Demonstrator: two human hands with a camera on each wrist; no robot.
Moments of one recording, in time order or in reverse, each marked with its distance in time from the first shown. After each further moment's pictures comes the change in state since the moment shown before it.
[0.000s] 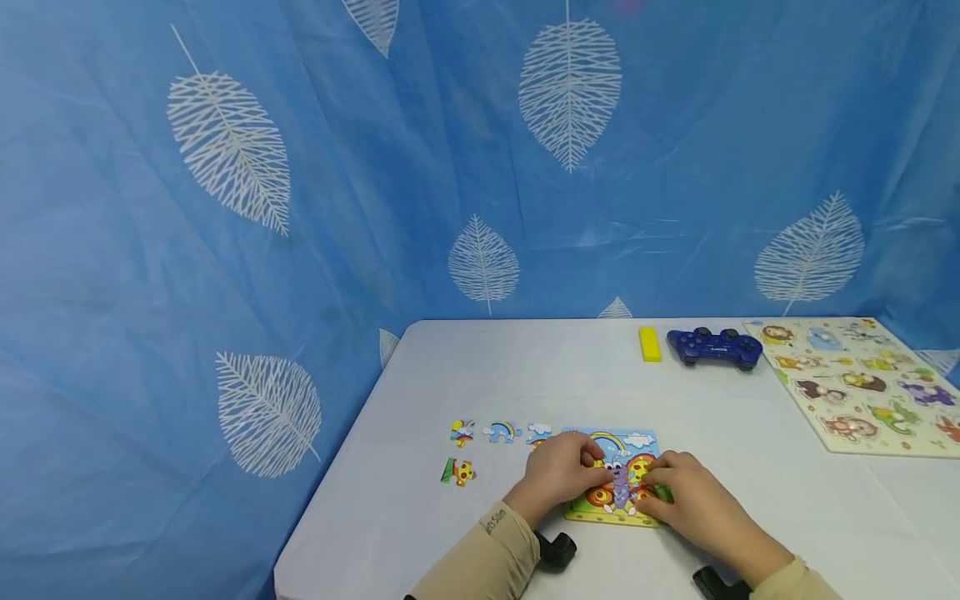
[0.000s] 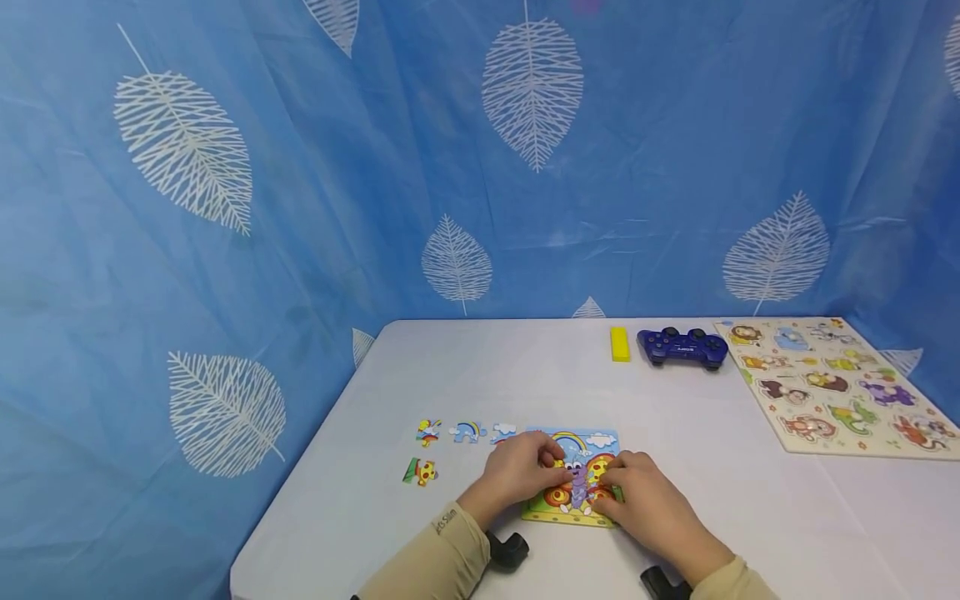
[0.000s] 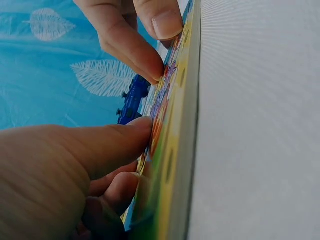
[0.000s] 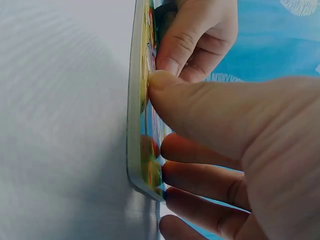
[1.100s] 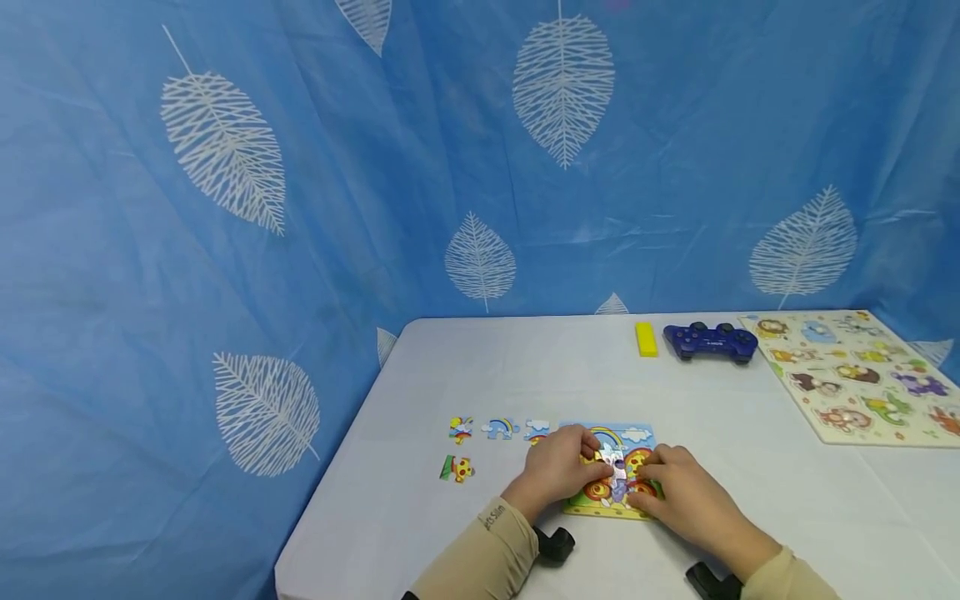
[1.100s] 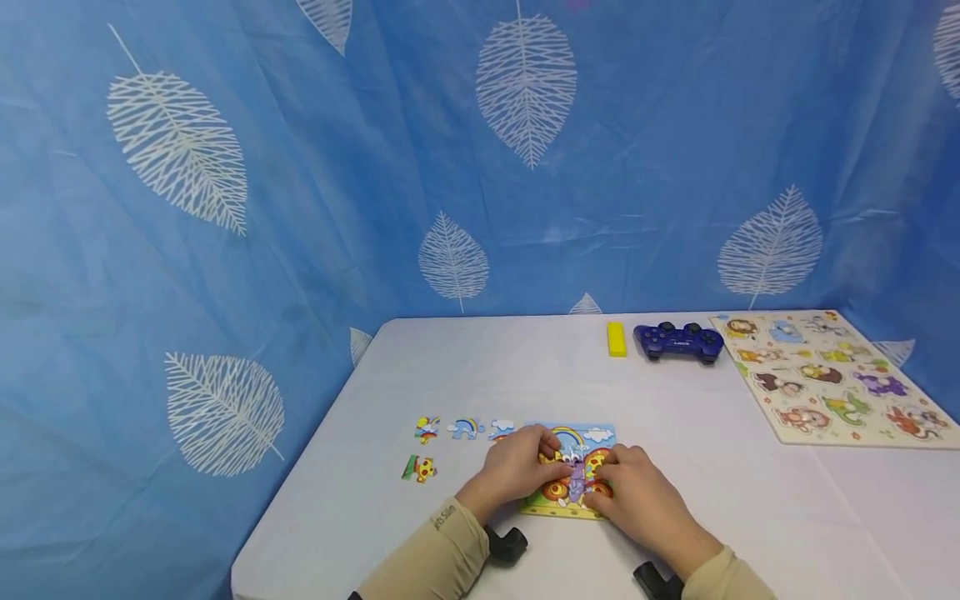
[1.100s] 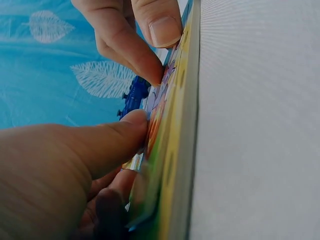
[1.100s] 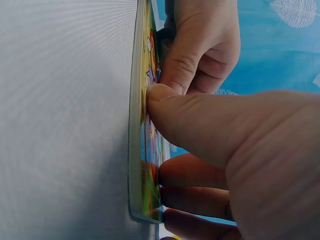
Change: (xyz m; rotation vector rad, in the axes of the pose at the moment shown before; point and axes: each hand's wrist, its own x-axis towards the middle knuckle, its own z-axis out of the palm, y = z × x) left_hand -0.004 -0.002 -0.004 0.011 -0.006 0.075; right_hand -0.002 -0.008 0.005 -0.070 0.049 -0.020
